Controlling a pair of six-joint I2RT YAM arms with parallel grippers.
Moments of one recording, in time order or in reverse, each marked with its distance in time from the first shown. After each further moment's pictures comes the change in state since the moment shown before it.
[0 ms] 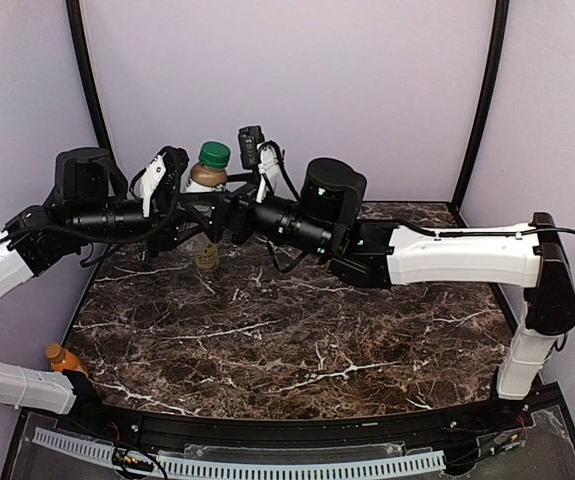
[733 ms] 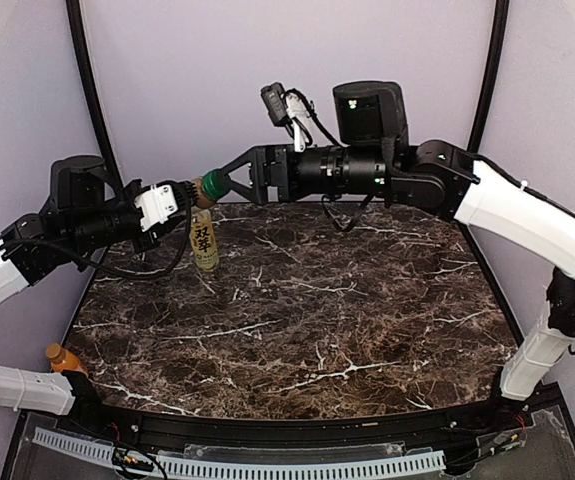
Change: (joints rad) left arm -0.032 -0.050 -0.039 -0.013 -0.401 0.624; right arm -0.051 -0.171 0.339 -0.868 -0.034 0.062
